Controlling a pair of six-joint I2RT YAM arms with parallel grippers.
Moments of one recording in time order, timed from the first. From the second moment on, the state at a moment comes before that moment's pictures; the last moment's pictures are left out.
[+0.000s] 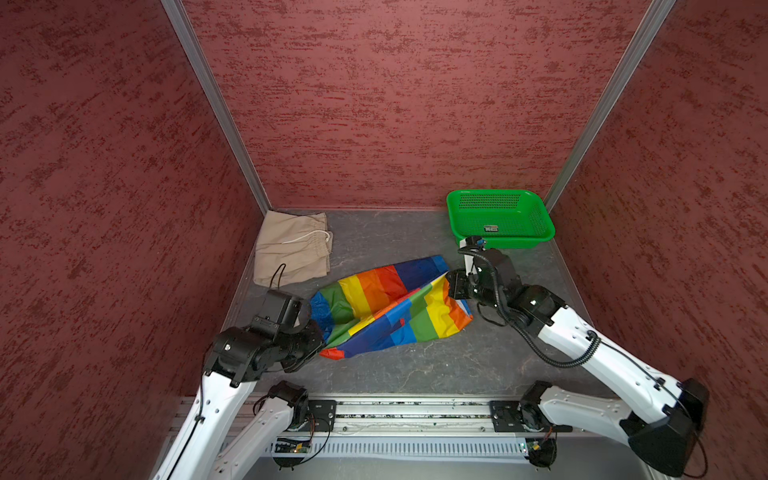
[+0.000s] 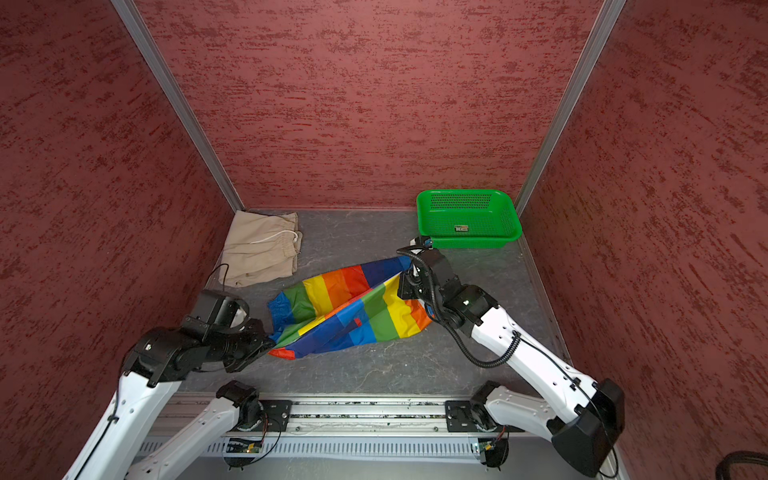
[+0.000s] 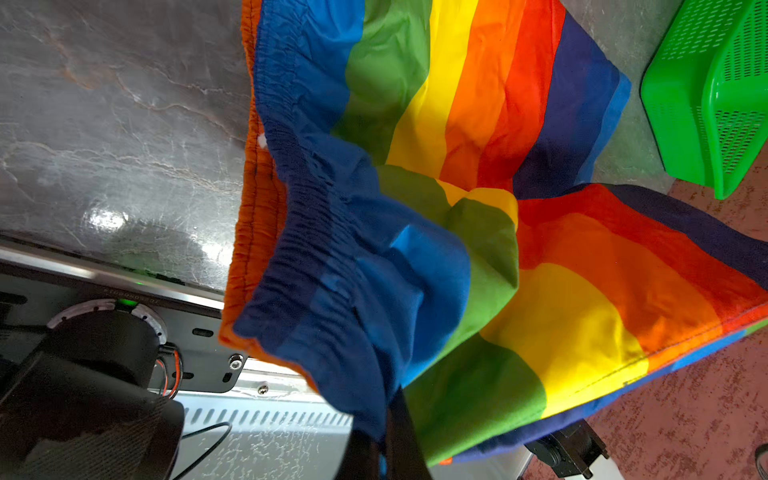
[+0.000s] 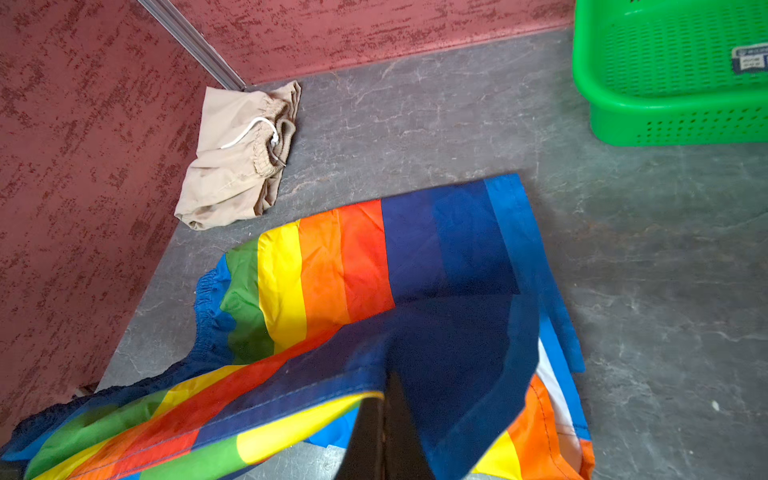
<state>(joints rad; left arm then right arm) -0.34 0.68 0.99 -1.42 0.21 -0.99 0.68 1.13 1.04 -0.53 0.09 0.57</state>
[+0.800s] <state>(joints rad) 0.10 1.45 1.06 -0.94 0.28 -0.81 0.53 2.05 1.74 -0.51 0.09 0.41</state>
